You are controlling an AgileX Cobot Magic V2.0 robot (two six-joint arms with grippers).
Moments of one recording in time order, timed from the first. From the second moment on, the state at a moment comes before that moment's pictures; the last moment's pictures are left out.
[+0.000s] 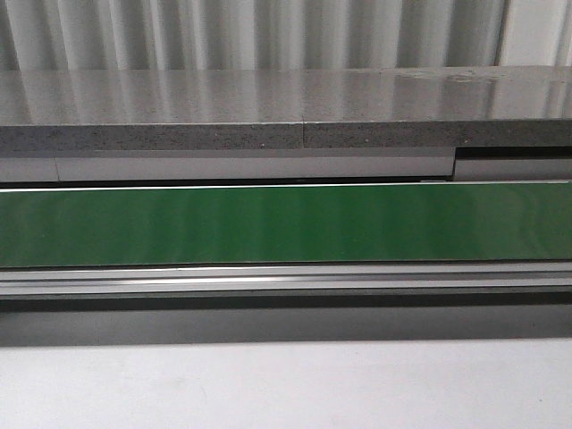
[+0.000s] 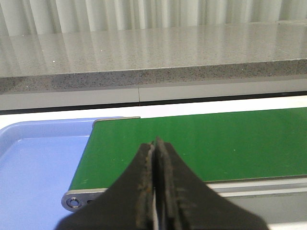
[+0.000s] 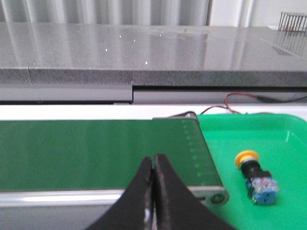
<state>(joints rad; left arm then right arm) -0.06 0.00 0.00 0.07 0.17 -0.01 -0.10 0.00 -0.08 -0.05 0.22 0.05</state>
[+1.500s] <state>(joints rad) -0.06 0.00 0.00 0.07 0.17 -0.01 -0.10 1.07 -0.93 -0.07 0.79 0.05</state>
